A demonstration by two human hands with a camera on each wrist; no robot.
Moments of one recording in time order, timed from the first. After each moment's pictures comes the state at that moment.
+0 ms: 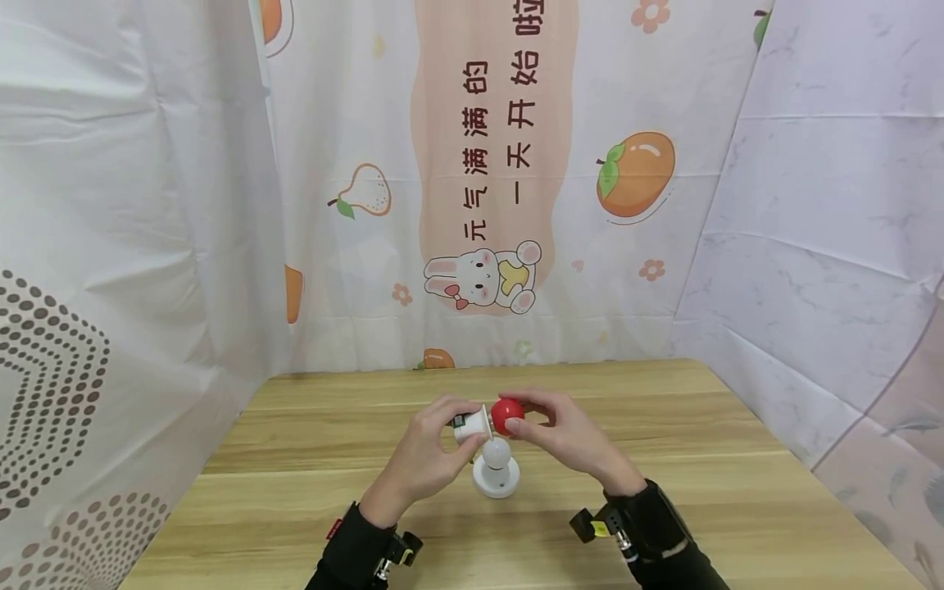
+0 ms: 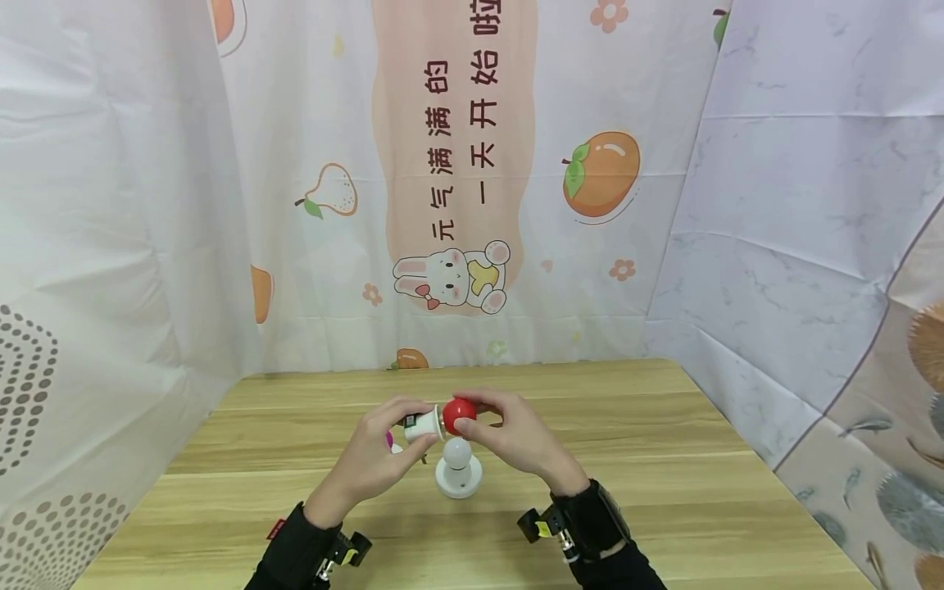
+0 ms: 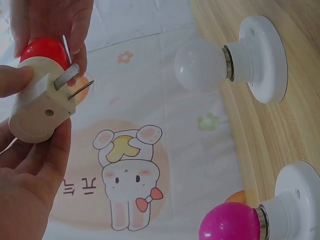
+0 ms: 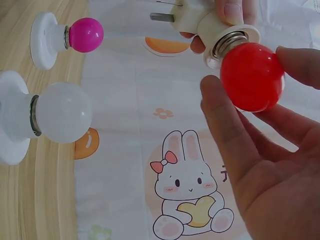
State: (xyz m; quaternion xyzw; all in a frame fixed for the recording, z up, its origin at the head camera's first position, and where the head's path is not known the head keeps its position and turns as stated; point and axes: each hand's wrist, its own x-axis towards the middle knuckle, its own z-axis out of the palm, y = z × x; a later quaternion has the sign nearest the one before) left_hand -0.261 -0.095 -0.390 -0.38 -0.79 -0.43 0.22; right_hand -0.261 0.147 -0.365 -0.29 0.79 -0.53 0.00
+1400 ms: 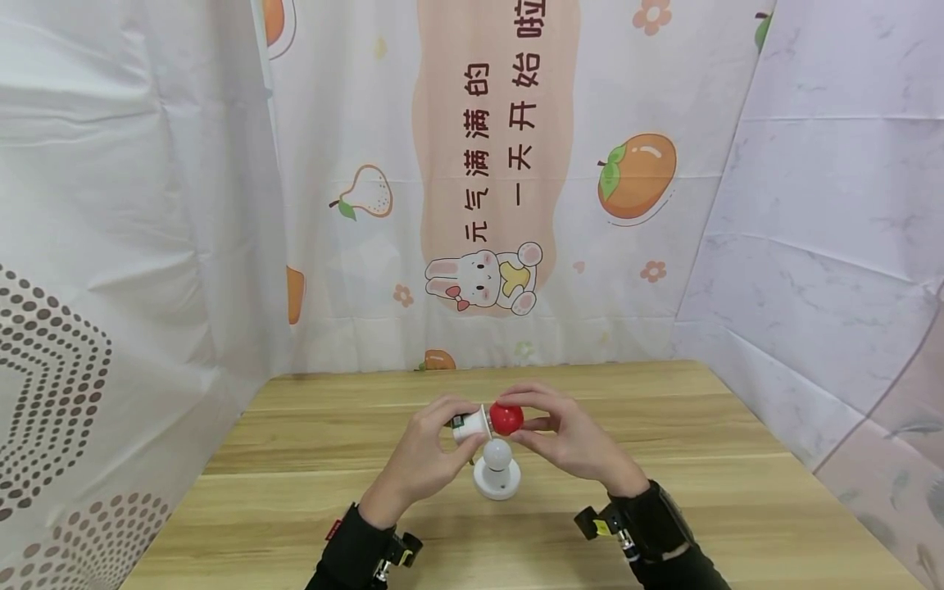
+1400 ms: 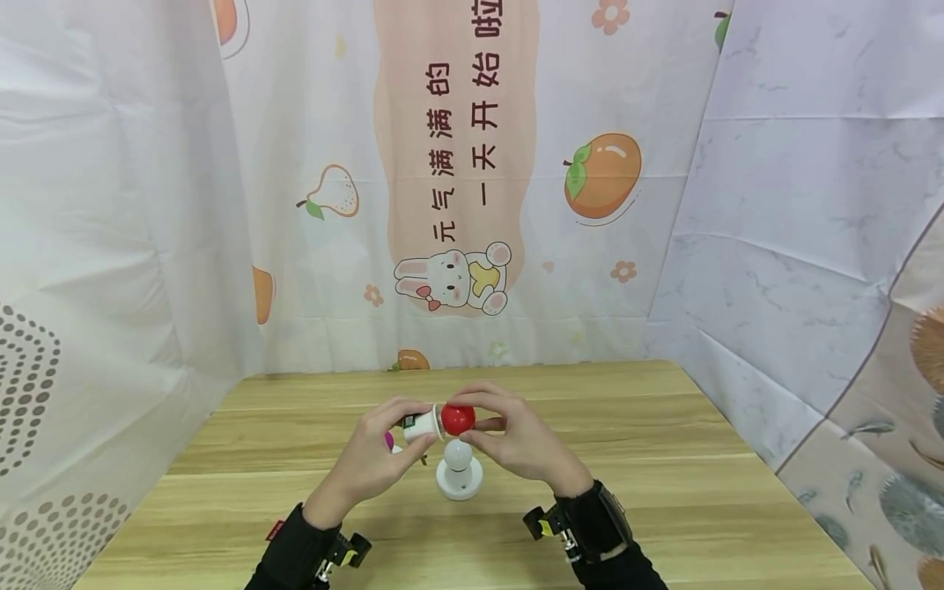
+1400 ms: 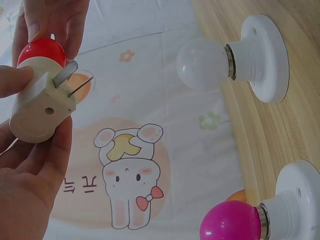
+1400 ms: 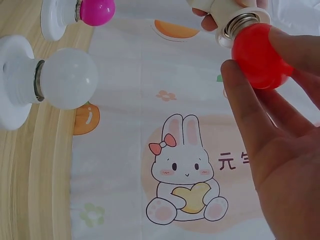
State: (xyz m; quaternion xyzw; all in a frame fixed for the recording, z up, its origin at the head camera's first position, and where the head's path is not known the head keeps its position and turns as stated) left_hand -0.262 -0.096 -0.389 -0.39 -0.78 -0.43 0.24; right_hand -0.268 0.152 -0.372 -0.42 0.75 -0.51 -0.07
